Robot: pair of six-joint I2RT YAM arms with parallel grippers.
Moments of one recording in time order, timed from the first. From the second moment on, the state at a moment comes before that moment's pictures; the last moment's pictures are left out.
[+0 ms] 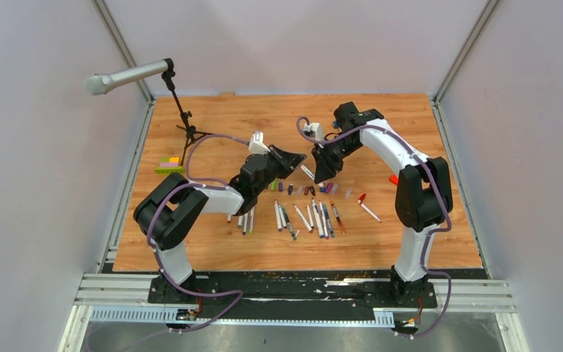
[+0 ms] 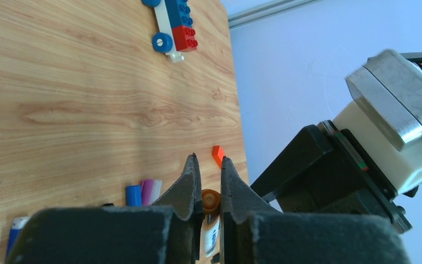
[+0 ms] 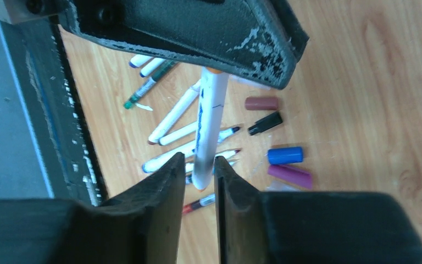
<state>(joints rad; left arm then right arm) -0.69 1.77 0.78 0.89 -0.06 -1.18 0.36 1.94 1.63 -1.07 -0.78 -0.71</state>
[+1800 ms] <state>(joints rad) -0.53 1.15 0.37 0.89 -0.17 -1.07 0.09 1.47 1.12 -0.85 -0.66 -0.56</state>
